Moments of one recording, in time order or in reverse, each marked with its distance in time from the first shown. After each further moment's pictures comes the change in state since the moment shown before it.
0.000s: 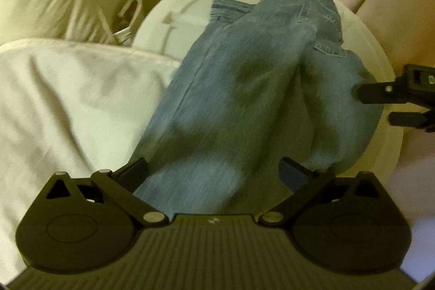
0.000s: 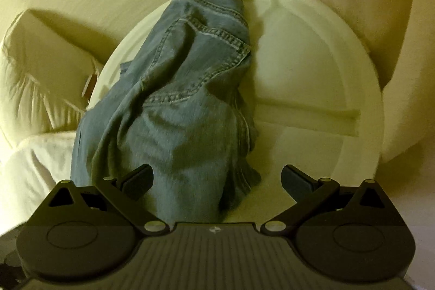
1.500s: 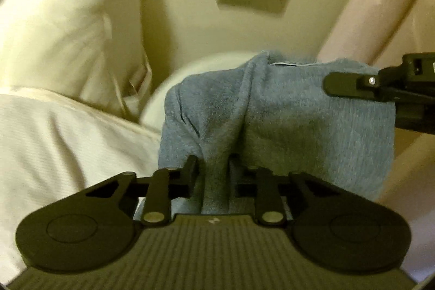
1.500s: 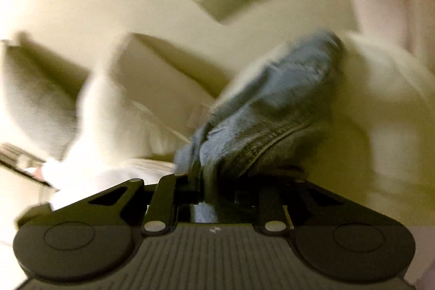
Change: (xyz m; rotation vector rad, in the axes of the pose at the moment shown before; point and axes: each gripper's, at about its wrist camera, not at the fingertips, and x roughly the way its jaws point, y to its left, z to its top) left arm -0.080 0.026 0.024 -0.173 -0.332 -0.070; right arm -0.054 0.084 0.048 -0.190 -0.107 0.433
